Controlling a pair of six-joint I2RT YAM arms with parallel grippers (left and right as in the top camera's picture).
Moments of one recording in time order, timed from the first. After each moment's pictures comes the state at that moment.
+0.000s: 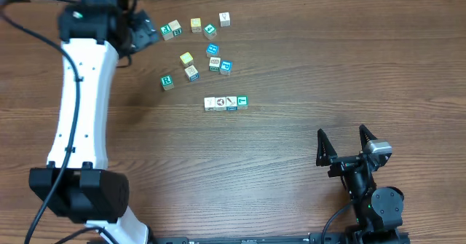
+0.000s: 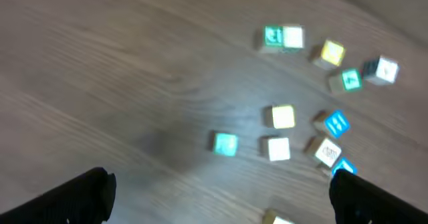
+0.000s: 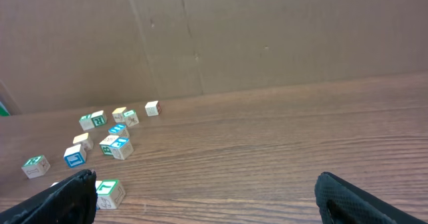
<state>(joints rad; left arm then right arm) -0.06 1.82 1.89 -1.13 -0.18 -0.55 0.14 0.01 0.02 -0.03 -0.01 0.19</state>
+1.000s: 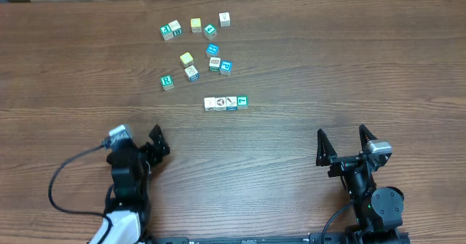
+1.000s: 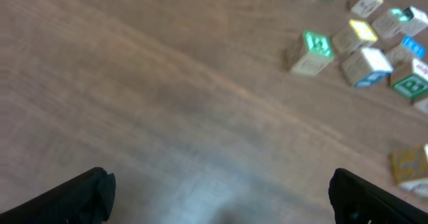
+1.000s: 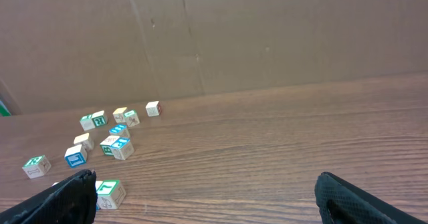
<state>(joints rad) 0.03 1.10 0.06 0.50 -0.11 -0.44 0.14 0.01 0.02 -0.03 -0.02 0.19</state>
